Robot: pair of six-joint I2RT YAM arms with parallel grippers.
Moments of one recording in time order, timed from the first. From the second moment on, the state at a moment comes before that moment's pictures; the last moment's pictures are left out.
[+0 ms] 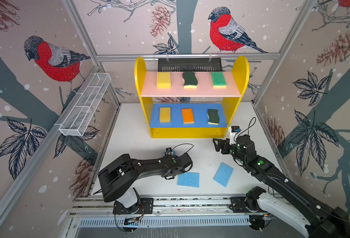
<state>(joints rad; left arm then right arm) -1.03 1.57 0.79 -0.64 -0.34 -1.22 0.57 0.85 0.56 -0.19 0.06 0.42</state>
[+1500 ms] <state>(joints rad) -0.90 1.32 0.58 -0.44 -0.45 -0.97 0.57 0.88 0.55 -0.19 0.06 0.42</state>
